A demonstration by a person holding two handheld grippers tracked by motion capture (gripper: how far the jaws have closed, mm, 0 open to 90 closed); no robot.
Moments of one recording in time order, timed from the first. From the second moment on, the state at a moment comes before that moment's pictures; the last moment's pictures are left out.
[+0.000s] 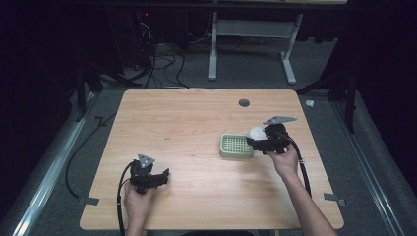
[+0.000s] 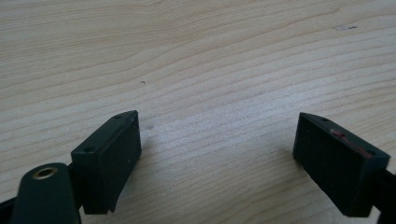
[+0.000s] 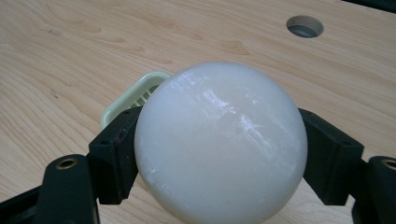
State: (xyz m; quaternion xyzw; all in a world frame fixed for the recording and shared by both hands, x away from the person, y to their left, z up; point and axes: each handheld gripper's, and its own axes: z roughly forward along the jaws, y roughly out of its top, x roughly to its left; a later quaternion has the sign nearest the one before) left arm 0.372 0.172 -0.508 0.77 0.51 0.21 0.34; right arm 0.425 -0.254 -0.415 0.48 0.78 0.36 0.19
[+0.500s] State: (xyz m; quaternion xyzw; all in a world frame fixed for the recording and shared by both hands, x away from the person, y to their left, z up) left arm 0.372 0.172 -0.508 0.77 0.51 0.21 0.34; right arm 0.433 -0.219 -0.420 0.45 0.80 0.36 0.17
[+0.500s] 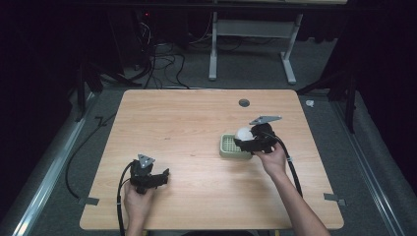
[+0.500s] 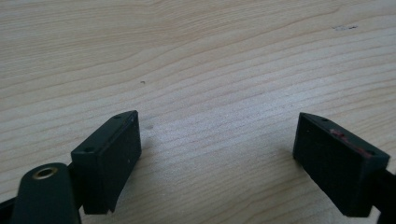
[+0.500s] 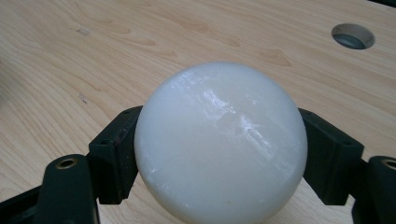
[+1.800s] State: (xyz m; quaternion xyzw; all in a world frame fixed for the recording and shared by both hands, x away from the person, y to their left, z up) left arm 0.372 0.172 -0.508 0.77 0.51 0.21 0.34; right arm 0.458 -0.192 -0.466 0.46 0.82 0.30 0.17
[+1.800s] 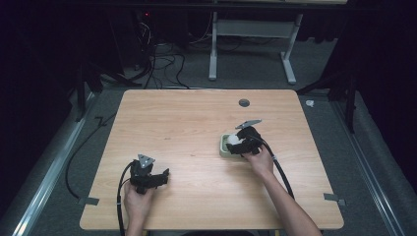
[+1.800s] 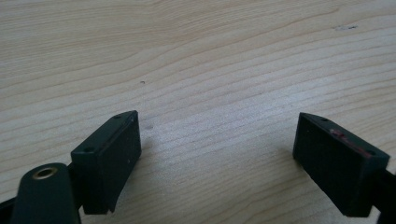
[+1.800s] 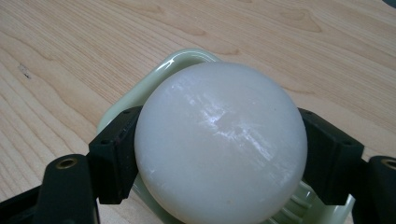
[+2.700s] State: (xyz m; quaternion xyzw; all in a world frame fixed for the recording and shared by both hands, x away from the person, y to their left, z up) left arm 0.372 0.172 -0.508 0.77 0.51 0.21 0.34; right arm 0.457 -0.201 -0.456 0.46 0.81 0.33 0.16
